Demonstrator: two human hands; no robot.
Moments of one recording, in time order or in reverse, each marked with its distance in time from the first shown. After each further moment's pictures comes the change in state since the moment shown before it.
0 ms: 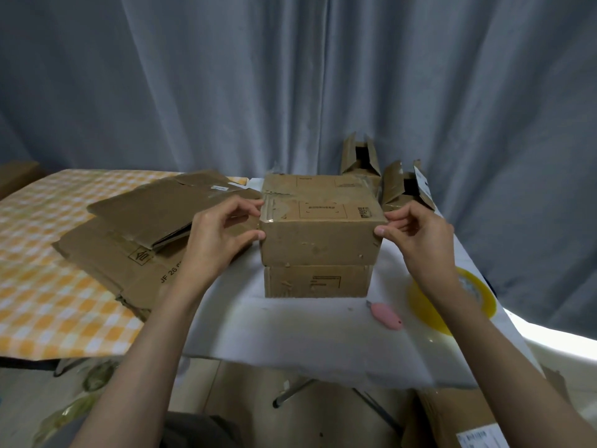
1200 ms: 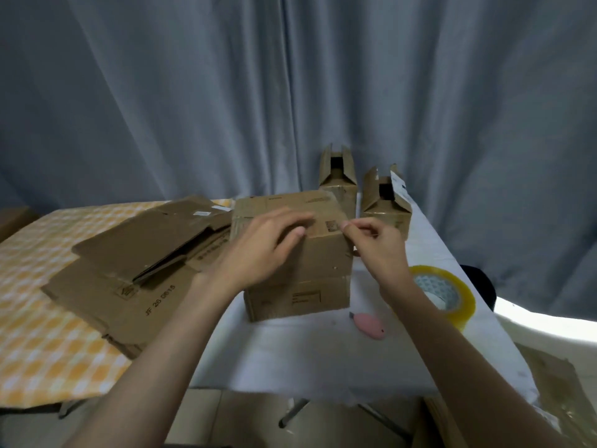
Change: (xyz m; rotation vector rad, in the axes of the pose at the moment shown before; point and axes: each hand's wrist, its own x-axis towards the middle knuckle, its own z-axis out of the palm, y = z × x) left_hand 0.040 0.060 0.062 0.381 -0.384 0.246; right_hand 0.009 0.002 0.022 0.267 0.000 0.409
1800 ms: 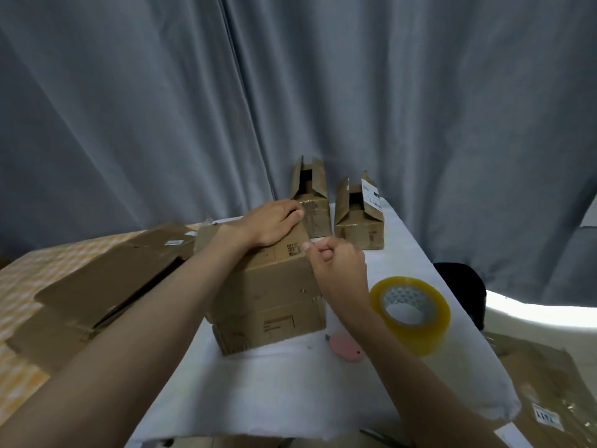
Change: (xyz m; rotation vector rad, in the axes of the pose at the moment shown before) left_hand 0.139 -0.027 0.052 0.191 -0.436 -0.102; right_hand 0.001 -0.003 -0.002 -0.220 0.061 -0.156
